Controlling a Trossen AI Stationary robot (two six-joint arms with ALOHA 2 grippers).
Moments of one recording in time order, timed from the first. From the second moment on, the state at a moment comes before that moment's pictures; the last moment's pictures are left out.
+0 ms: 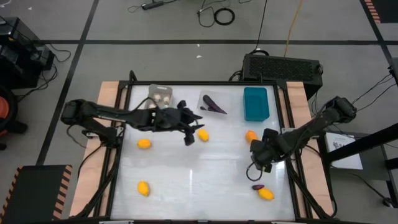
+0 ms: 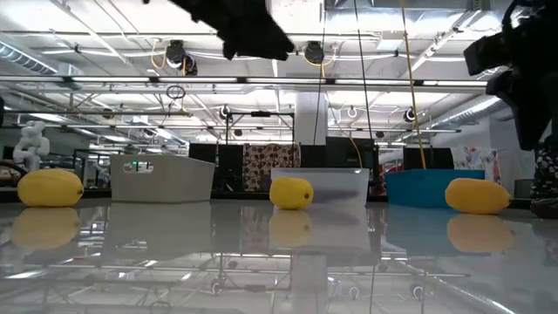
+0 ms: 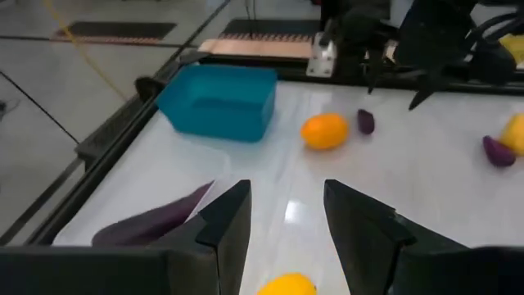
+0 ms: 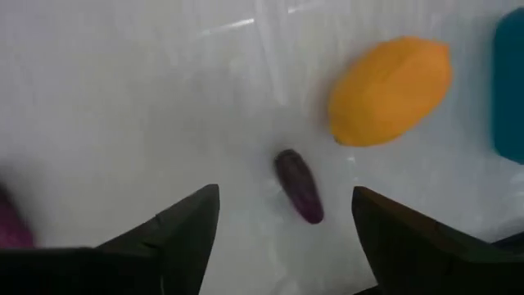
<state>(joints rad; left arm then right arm) -0.03 1.44 1.05 -0.04 -0.26 -0.04 0.49 1.27 0.85 -1.14 0.18 0.78</state>
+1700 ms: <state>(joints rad) 0.01 1.39 0.56 0.96 -0.24 -0.05 0.18 1.32 0.95 -0.91 0.07 0.48</state>
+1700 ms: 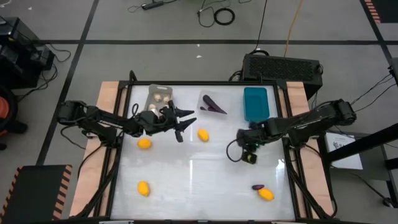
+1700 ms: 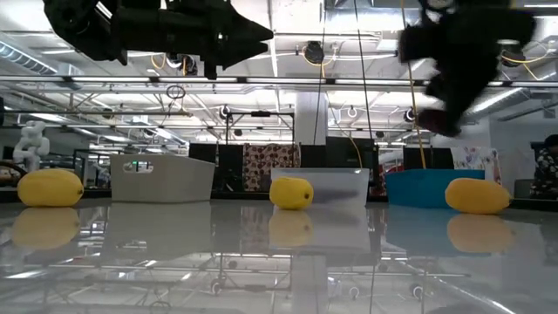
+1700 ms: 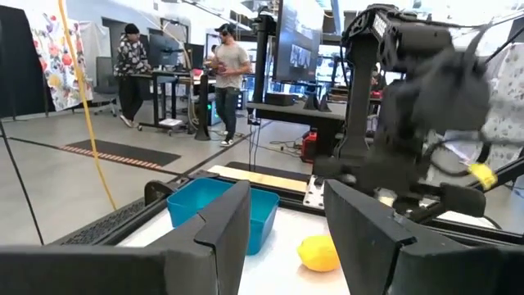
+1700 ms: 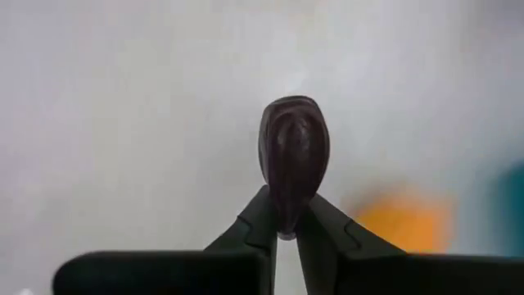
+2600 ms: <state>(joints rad) 0.00 1.39 0.56 0.90 -0.24 -0.07 -0.31 1.55 0.96 -0.19 0.30 -0.01</state>
